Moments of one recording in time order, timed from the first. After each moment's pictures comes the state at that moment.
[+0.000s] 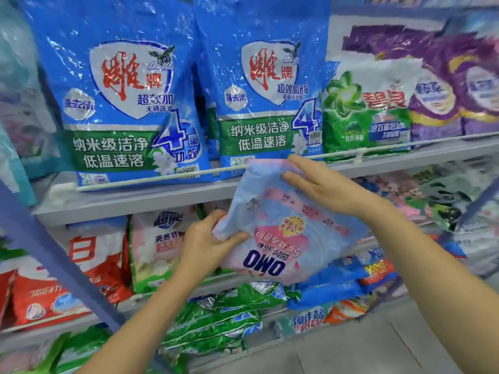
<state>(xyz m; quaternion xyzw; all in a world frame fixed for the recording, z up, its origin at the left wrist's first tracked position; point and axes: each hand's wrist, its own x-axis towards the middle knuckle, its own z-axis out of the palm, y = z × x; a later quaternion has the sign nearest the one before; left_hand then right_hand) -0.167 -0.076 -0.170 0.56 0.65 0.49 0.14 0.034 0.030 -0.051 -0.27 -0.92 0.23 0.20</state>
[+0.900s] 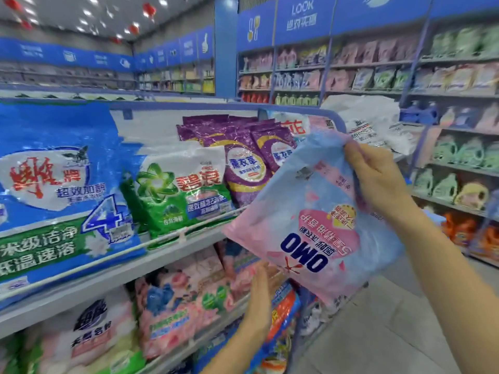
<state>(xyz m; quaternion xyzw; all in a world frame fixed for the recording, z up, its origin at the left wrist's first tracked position) 0.176 0.035 -0.127 0.46 0.37 0.55 0.59 0.338 0.060 0.066 -0.43 -0.71 0.04 0.56</state>
